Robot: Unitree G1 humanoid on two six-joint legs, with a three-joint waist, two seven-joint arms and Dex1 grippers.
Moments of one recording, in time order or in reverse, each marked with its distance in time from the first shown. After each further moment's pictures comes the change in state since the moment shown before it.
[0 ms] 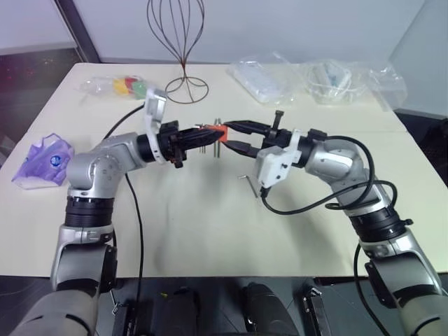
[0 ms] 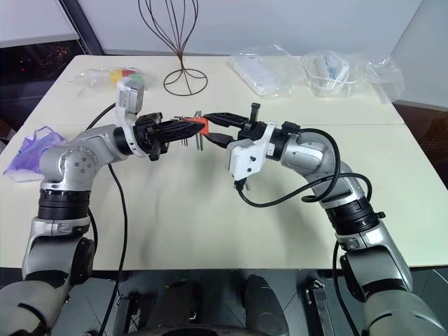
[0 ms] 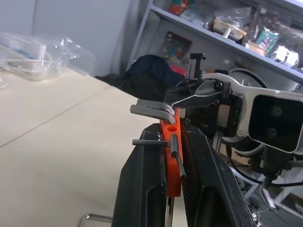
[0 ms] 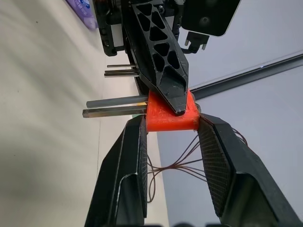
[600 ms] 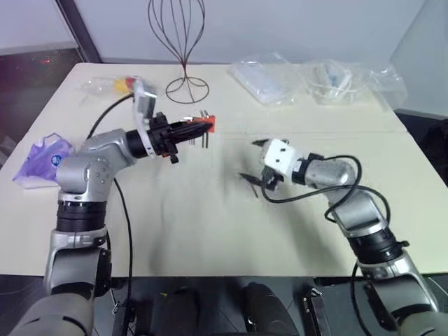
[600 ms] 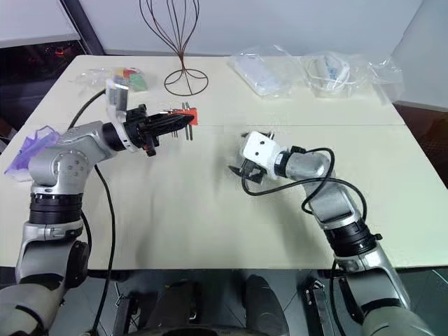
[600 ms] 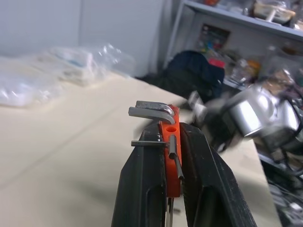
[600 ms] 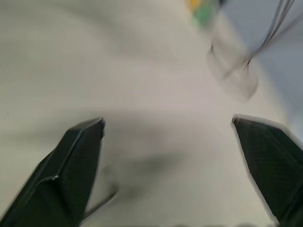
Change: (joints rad) left arm 0.031 0.027 0.045 -0.058 0.071 -0.112 0.088; right arm 0.170 0.071 -0.025 -0.149 0.174 0.984 0.096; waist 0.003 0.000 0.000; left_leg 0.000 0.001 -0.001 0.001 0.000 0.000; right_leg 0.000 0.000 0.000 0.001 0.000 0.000
